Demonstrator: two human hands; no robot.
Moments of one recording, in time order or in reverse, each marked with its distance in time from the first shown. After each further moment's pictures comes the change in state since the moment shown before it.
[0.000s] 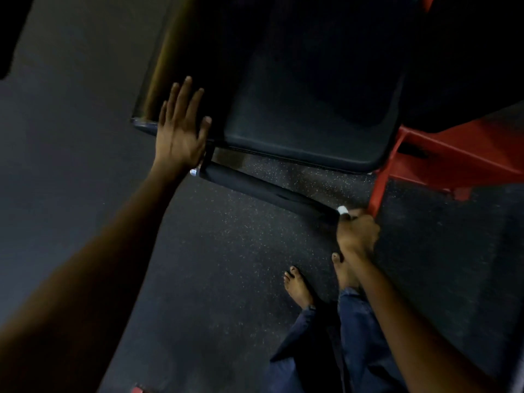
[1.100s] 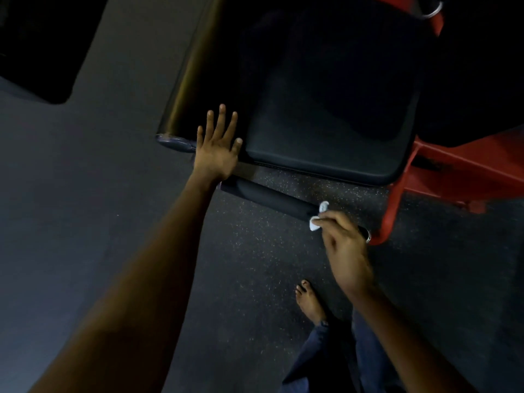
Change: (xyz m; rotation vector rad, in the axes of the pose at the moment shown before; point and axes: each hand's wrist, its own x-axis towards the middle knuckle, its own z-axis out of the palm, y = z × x) left_hand 0.010 0.006 0.018 0.025 -0.240 -0.060; right_hand -0.040 -0.001 0.014 0.022 0.019 -0.974
